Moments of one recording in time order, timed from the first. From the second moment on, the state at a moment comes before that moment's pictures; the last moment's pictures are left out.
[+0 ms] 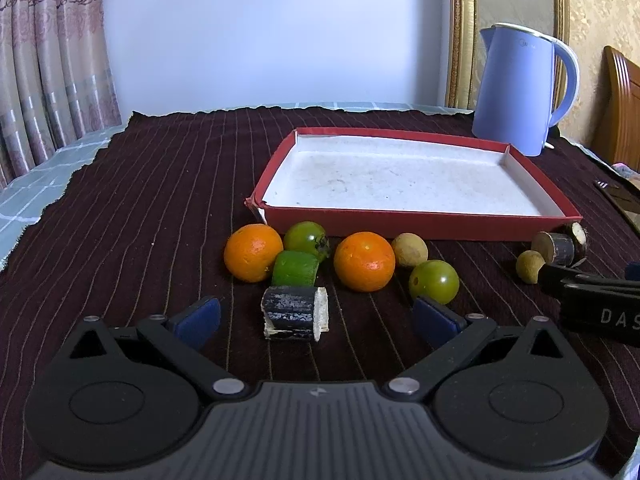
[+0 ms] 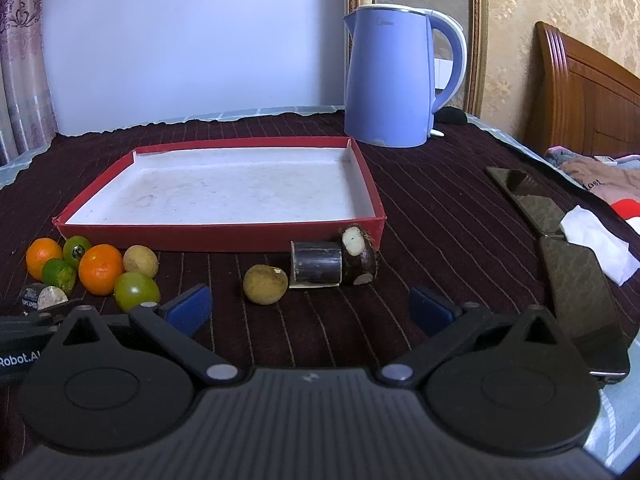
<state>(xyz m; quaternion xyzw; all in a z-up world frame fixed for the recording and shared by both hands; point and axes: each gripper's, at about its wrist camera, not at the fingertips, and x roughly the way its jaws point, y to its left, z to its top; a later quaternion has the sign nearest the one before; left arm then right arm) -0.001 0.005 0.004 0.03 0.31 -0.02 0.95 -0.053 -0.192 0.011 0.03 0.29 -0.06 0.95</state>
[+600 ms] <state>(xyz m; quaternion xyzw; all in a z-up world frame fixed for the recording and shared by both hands) -0.002 0.006 -0.002 0.02 0.31 -0.03 0.95 -0.053 -0.197 0.007 0.04 0.30 -0.06 0.95</state>
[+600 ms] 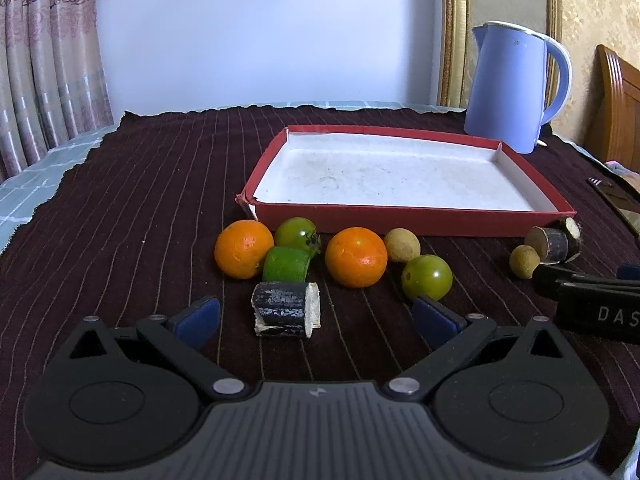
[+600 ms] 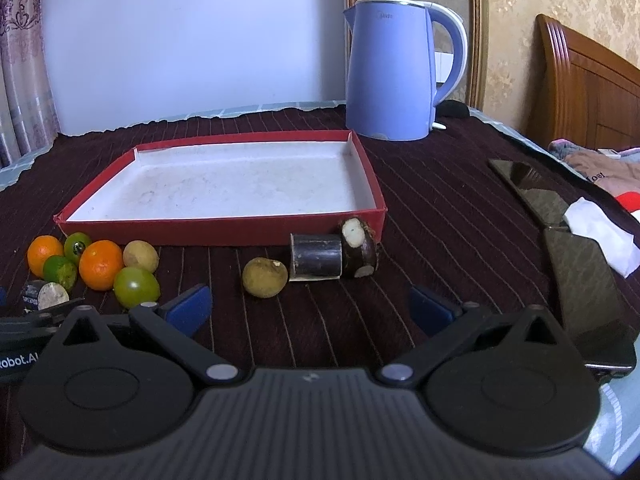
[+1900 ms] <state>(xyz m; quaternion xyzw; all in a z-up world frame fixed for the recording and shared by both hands) 0.004 0.053 -0.011 -0.01 0.33 -0.05 0.94 -0.065 -0.226 -0.003 0.03 0.30 -0.01 0.95</state>
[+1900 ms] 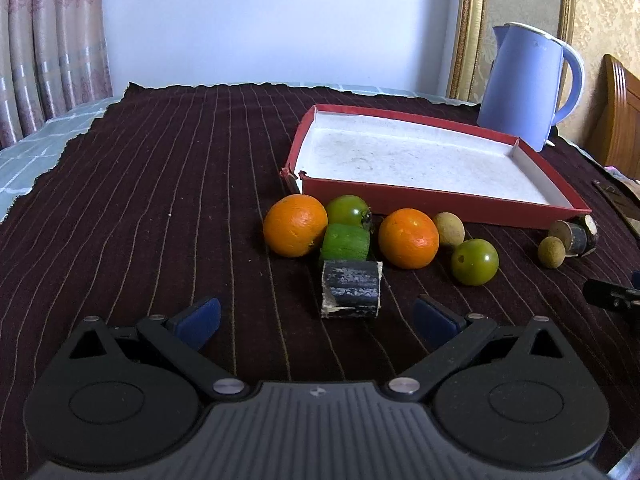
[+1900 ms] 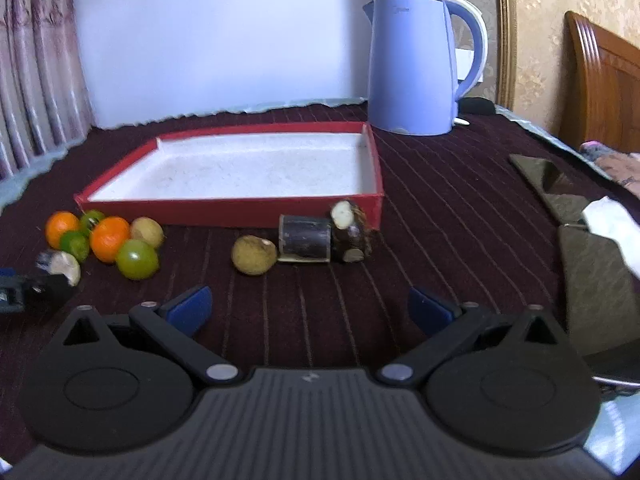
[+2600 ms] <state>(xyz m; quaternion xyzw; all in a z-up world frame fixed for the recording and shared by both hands) 0.029 0.034 -0.015 0.02 0.33 -0.04 0.94 -0.058 -0.254 0.002 0.05 0.29 0.02 0.96</state>
